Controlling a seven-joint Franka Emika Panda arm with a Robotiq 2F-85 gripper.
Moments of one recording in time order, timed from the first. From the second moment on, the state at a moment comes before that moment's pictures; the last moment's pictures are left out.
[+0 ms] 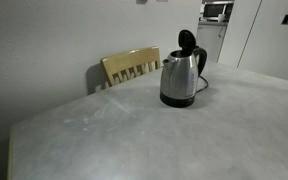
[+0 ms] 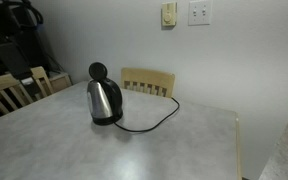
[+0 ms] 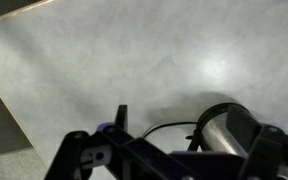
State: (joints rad) arm -0.15 -0.53 -0.06 -2.56 -0.10 2.14 0.11
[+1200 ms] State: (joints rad) arm 0.17 -0.40 -0.24 -2.54 0.24 2.72 -0.31
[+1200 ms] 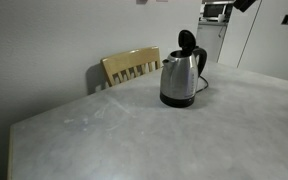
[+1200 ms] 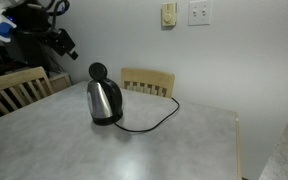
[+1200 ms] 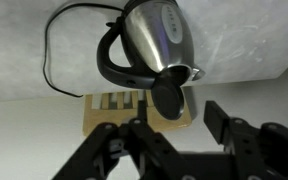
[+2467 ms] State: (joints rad) arm 0.14 -0.05 -0.22 -2.29 0.19 2.84 -0.11
